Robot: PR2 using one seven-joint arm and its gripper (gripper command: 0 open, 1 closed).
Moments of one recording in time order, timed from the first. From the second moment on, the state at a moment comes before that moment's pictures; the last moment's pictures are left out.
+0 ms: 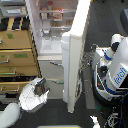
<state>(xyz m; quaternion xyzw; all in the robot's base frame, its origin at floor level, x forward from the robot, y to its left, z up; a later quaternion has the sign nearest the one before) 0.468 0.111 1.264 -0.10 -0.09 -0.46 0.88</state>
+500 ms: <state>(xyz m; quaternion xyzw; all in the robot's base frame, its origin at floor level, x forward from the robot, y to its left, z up) 0.609 0.108 1.172 -0.07 -0.05 -0.39 0.92</state>
